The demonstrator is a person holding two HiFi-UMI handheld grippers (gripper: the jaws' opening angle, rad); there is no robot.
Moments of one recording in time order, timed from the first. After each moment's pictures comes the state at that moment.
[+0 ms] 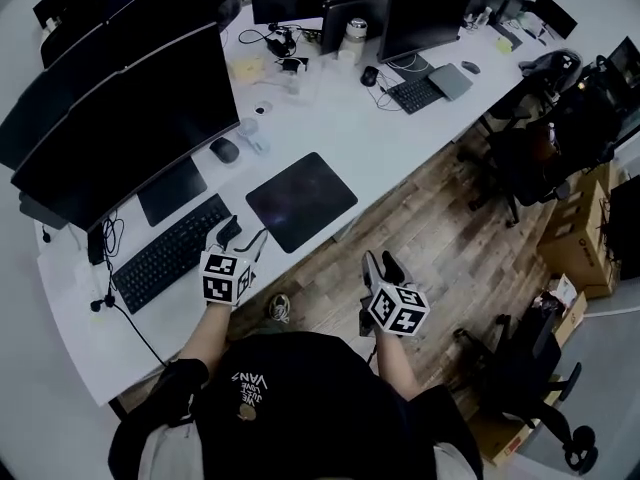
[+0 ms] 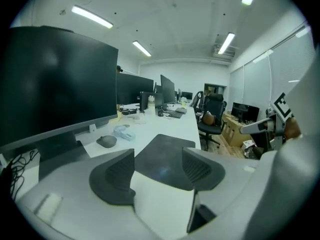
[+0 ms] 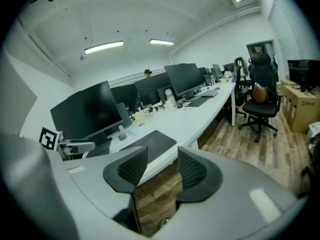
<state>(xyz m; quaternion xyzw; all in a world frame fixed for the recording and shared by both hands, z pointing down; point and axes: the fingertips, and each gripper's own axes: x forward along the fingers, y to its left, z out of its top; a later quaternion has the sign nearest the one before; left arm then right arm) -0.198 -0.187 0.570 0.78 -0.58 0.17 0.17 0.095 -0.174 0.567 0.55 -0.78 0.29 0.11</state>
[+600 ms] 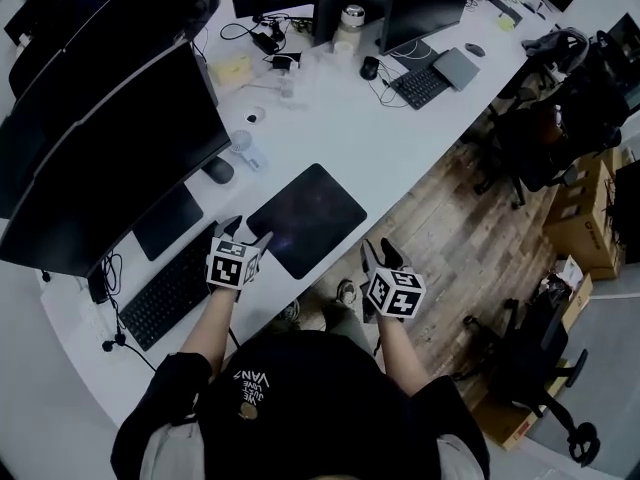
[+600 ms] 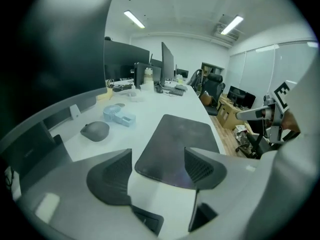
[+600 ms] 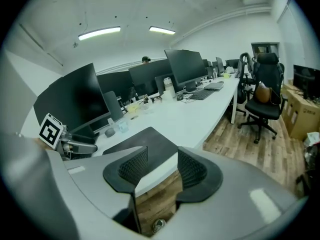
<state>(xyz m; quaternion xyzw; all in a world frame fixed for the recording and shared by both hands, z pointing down) -0.219 -0.272 0.645 0.77 -0.51 0.29 0.25 0.060 -0.261 0.609 0.56 -0.76 0.30 0.17</state>
